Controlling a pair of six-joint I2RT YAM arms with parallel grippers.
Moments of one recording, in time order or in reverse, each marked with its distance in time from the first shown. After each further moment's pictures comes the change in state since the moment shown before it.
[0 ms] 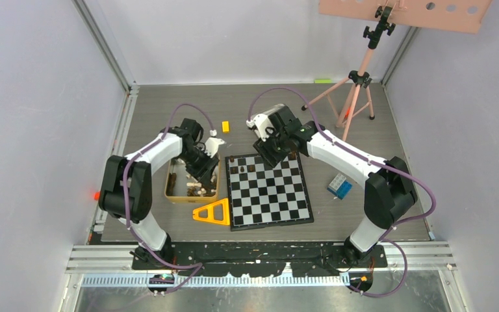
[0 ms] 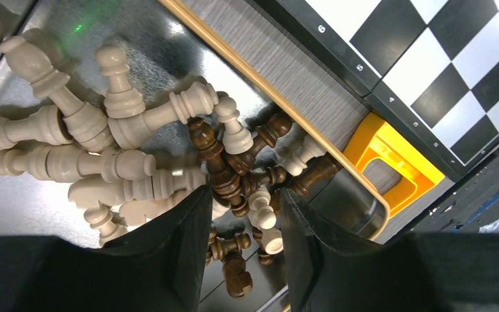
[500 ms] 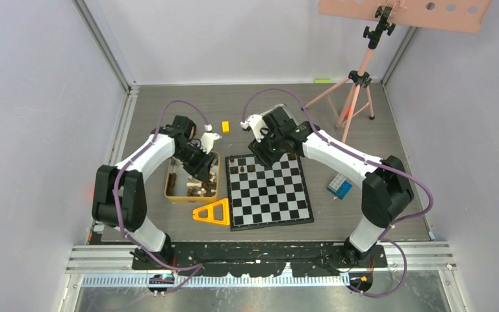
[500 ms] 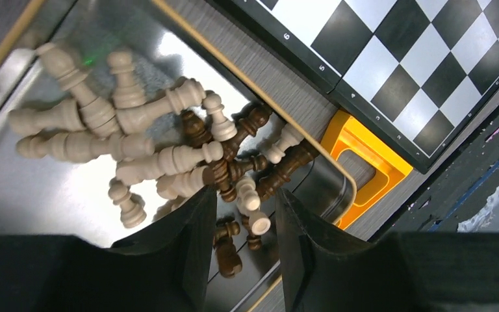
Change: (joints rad) left arm 0.053 -0.114 -0.010 -0.011 0.070 0.018; right arm 0.042 0.029 0.038 -0.001 0.019 -0.001
